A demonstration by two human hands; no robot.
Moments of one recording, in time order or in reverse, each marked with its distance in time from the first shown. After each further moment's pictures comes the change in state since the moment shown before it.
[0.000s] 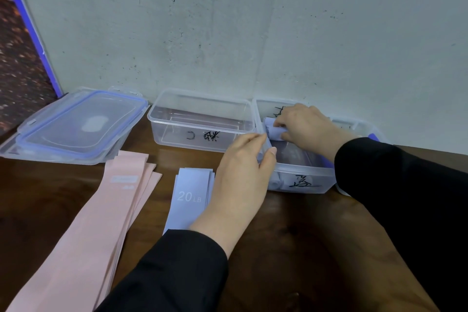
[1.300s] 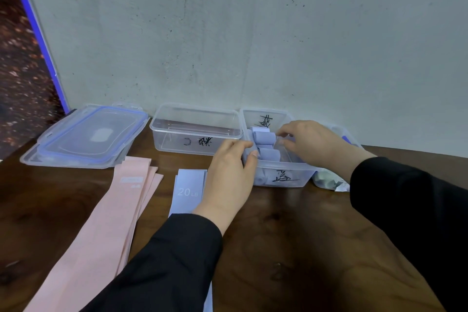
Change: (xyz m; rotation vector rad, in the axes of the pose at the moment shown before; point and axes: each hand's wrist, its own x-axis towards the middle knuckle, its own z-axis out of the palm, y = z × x) left_hand -0.012 0.006 -0.007 0.009 0.002 -0.018; right_hand -0.078 -0.002 -0.045 0.293 -0.020 0.135
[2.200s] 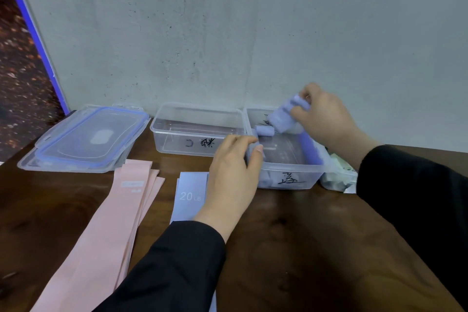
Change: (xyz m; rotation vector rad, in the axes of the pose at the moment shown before) left_hand 0.008 -0.005 0.003 -0.056 0.151 0.120; right_hand 0.014 -0.009 -0.029 0.377 0.356 0.245
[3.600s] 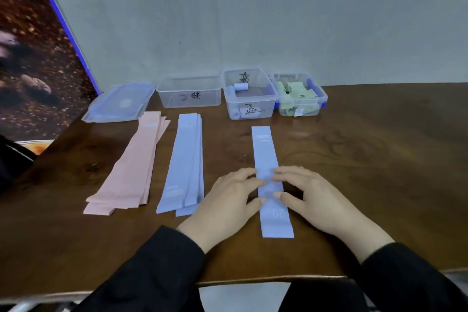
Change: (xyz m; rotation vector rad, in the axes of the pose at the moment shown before) left_hand -0.212 0.123 -0.080 0.414 -0.772 0.080; right_hand -0.351 0.040 -0.049 0.202 -0.356 -0.159
